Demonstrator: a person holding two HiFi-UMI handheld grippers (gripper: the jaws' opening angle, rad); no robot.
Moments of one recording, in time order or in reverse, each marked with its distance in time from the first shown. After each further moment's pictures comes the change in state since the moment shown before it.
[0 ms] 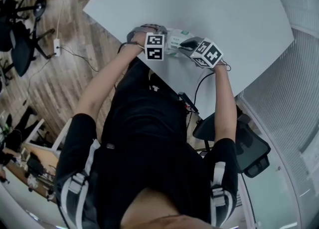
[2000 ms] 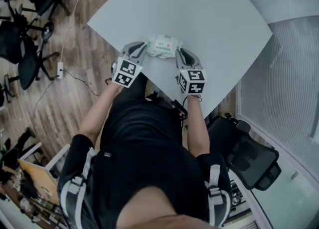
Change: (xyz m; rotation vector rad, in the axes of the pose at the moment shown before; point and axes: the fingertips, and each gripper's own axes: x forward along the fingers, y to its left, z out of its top) left arm -0.196 -0.062 0.059 -0.643 -0.512 0.611; right arm -0.147 0.090 -0.014 0.337 -0.726 -0.739
